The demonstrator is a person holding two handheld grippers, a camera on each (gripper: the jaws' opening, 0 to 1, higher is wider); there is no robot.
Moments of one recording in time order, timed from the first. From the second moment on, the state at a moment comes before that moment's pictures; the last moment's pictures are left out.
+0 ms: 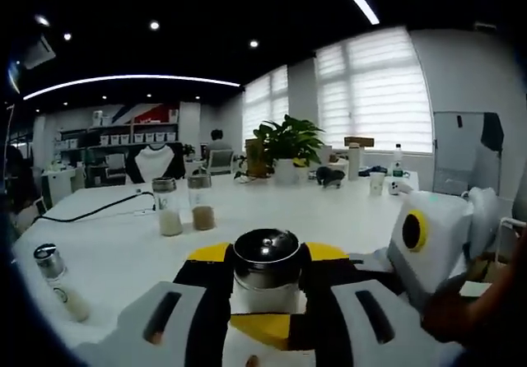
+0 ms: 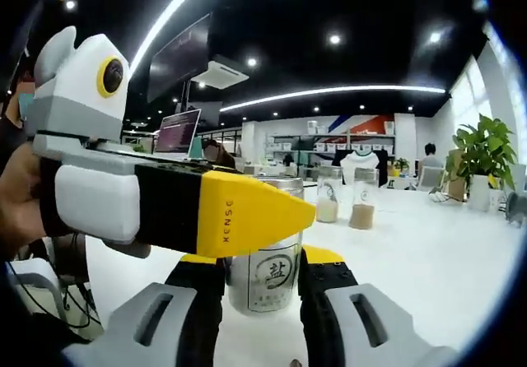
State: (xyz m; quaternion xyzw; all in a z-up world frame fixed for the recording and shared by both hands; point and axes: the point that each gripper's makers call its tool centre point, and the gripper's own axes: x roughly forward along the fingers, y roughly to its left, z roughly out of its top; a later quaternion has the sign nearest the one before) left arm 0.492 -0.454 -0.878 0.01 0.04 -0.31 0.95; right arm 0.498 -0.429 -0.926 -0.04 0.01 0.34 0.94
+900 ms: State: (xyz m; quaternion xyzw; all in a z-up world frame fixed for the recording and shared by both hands) left arm 0.495 -0.450 -0.878 -0.03 0.03 -0.28 0.96; right arm 0.490 -0.428 -0.926 -0.04 0.01 0.32 0.95
